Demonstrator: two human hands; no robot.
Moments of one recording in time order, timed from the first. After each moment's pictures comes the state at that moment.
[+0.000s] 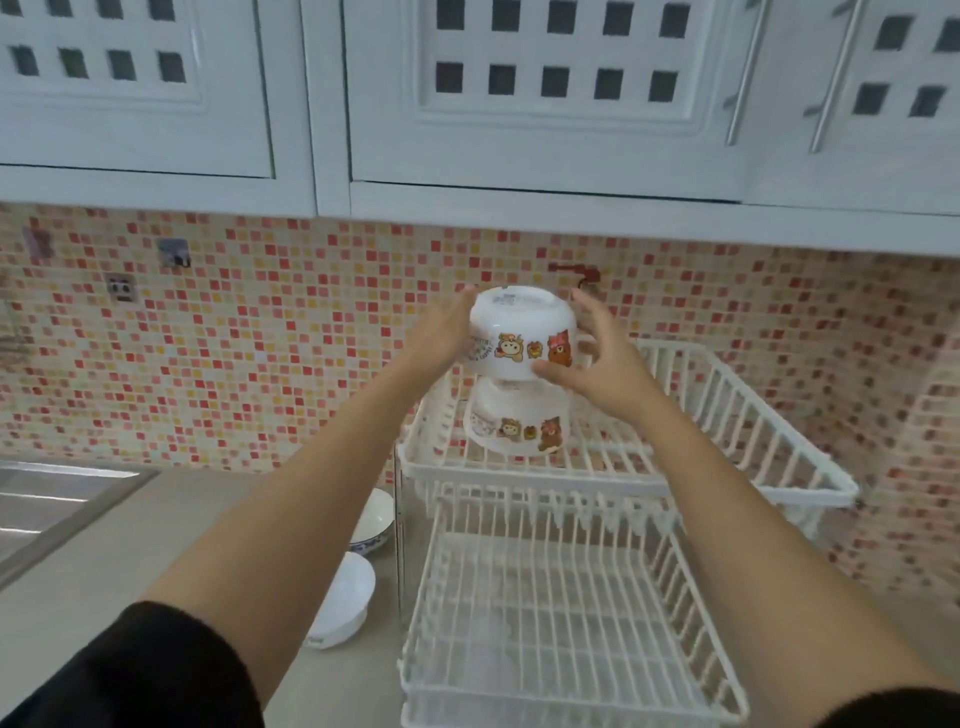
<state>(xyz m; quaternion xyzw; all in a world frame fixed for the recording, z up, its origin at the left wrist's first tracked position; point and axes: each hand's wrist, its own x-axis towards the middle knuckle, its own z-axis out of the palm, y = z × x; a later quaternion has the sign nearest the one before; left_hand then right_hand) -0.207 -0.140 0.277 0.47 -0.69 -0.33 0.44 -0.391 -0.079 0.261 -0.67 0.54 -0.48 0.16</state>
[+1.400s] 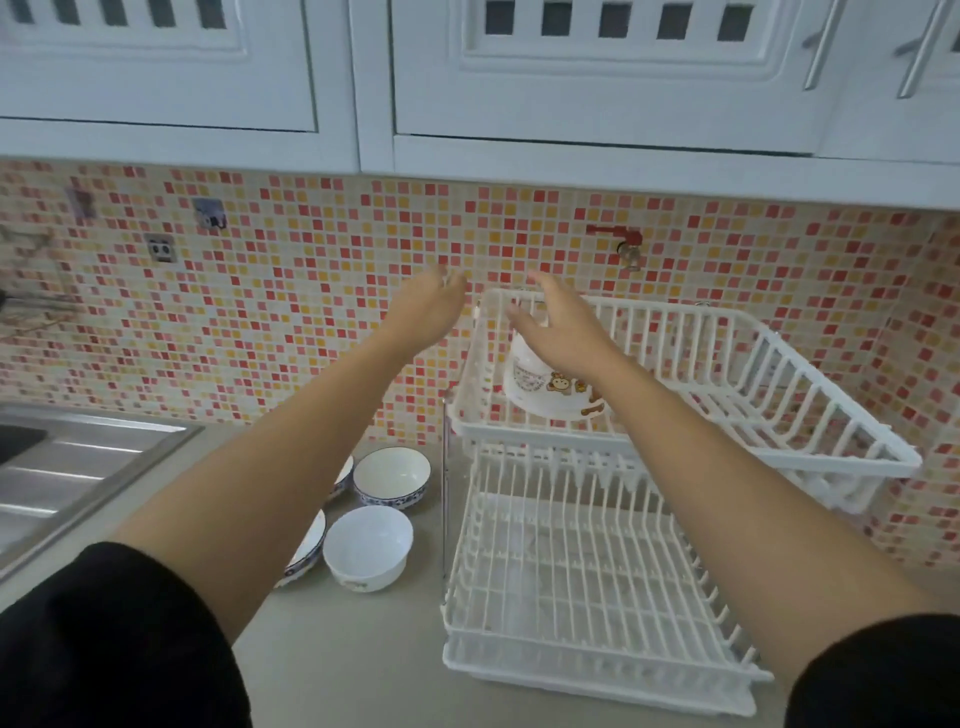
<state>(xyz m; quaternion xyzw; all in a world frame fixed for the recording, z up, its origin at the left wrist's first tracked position) -0.156 -0.132 0.274 0.56 -0.71 -0.18 0.39 -0.316 -0.104 0.262 -0.73 0.59 -0.35 0.06</state>
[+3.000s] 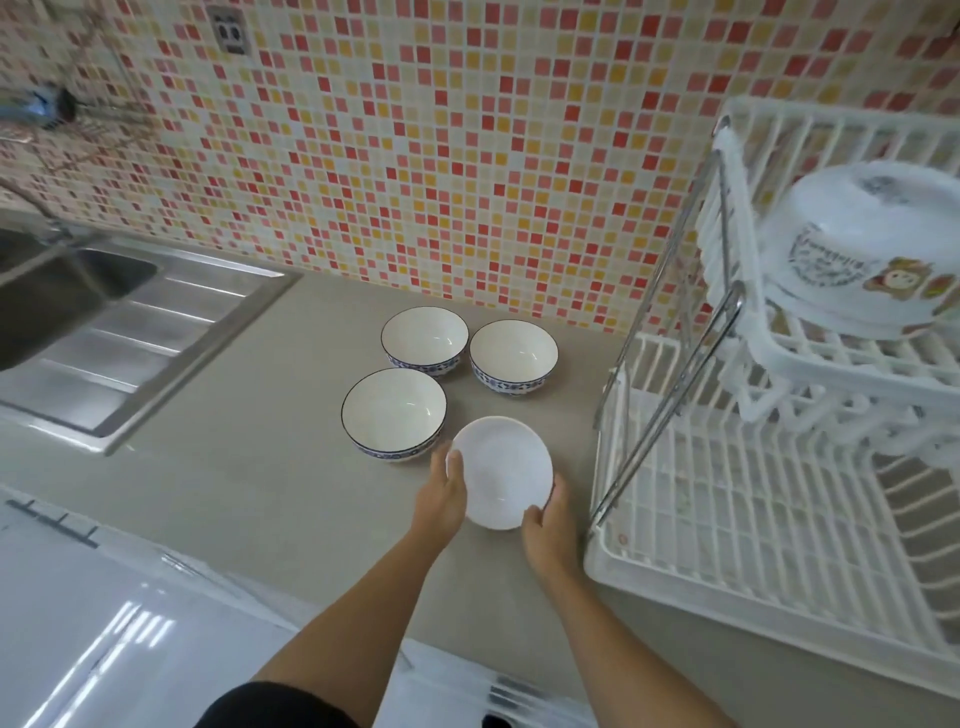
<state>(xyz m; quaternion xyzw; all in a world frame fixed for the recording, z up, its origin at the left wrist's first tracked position) -0.013 -0.116 -0.078 0.70 -0.42 -0.47 0.34 -0.145 -0.096 -0.113 -0.47 0.70 -0.36 0.41</state>
